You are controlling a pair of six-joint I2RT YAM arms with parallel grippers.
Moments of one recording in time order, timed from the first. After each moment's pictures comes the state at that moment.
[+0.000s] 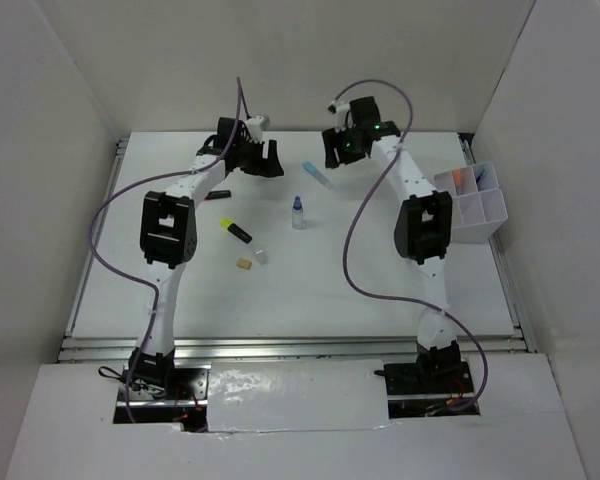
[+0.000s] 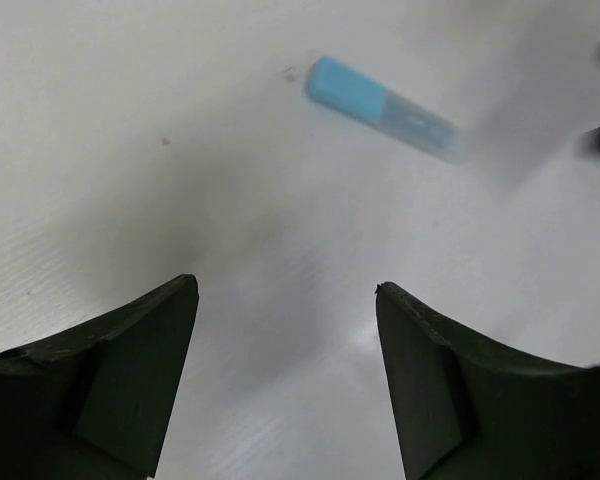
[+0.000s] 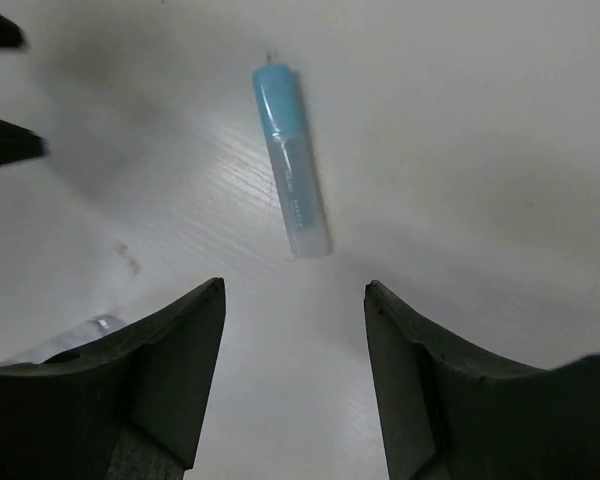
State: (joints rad) left arm -0.22 2.45 2.10 -0.33 0.47 -0.08; right arm 0.23 2.37 2.33 -0.74 -0.28 -0.08
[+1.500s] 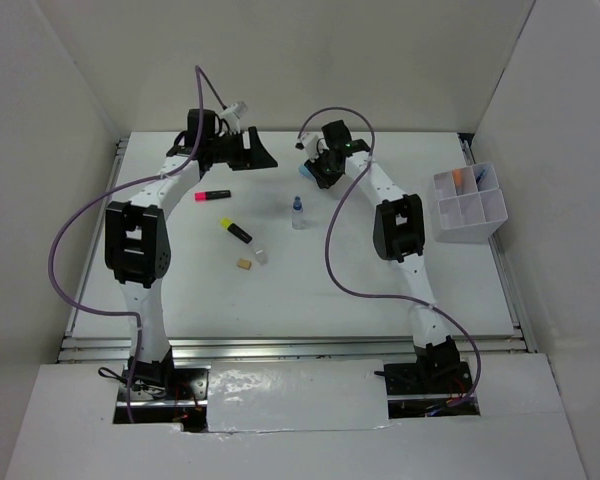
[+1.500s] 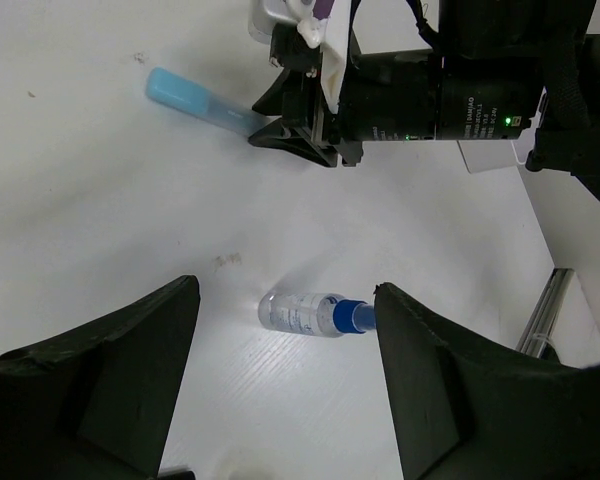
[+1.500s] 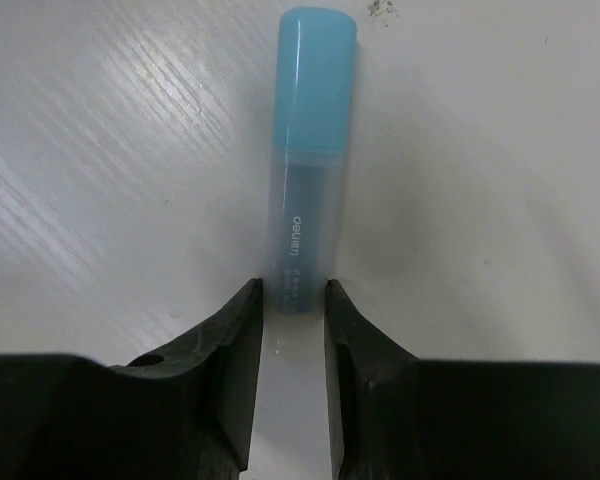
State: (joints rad) left arm -0.16 2.08 1.78 -0.24 0.73 -0.32; right arm 0.33 2.66 2.48 -0.76 -0.21 -0.54
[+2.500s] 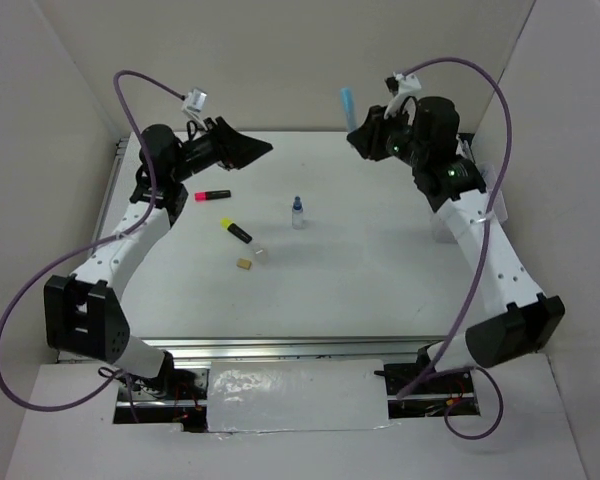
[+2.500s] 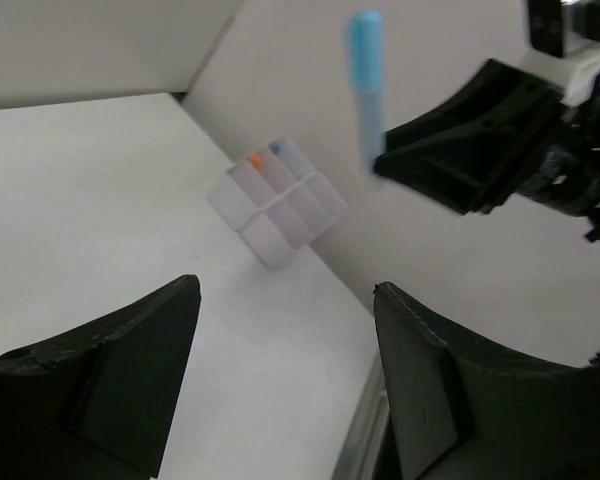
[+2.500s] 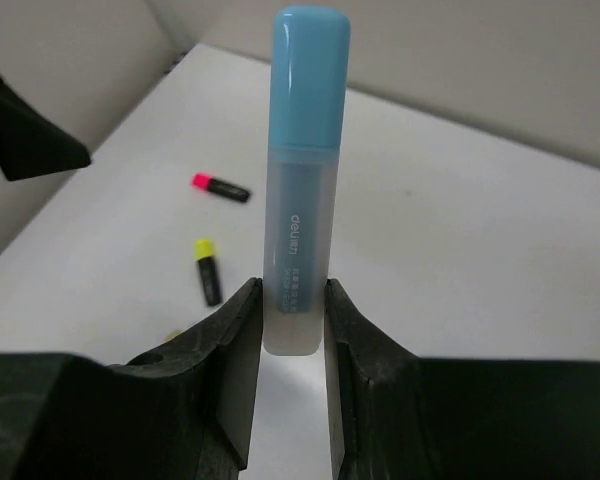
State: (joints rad) left arm -0.17 1.50 1.26 0.37 0.75 -0.77; right arm 0.26 1.44 1.61 -0.37 -0.30 0.12
